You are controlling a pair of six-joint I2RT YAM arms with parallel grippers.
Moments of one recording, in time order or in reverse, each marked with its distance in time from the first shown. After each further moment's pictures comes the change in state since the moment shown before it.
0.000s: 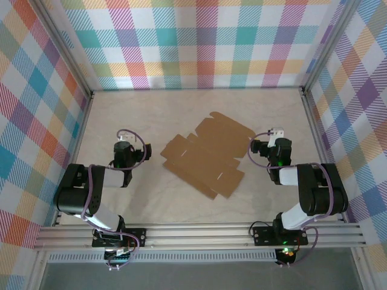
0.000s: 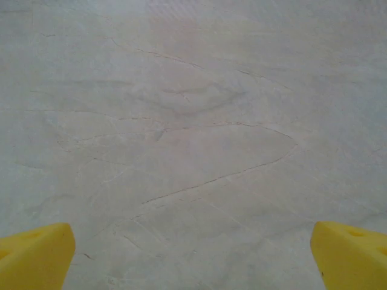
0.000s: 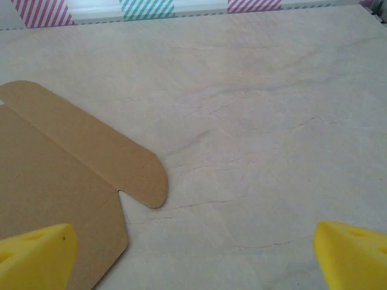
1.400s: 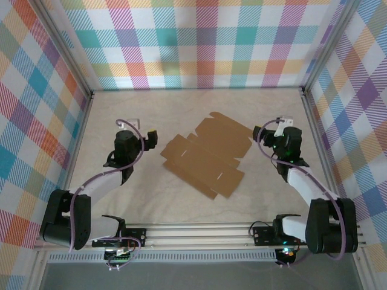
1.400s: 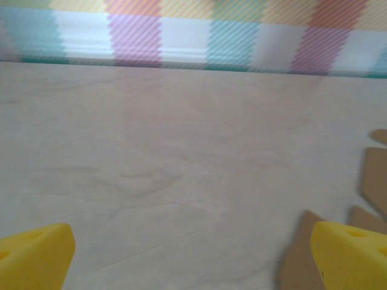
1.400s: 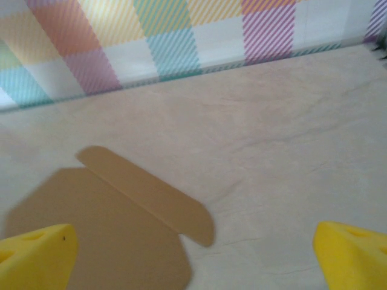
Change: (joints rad) left arm -0.158 -0.283 0.171 -0.349 -0.038 -0.093; right arm 0.000 -0.357 0.173 -0.481 -0.099 0.186
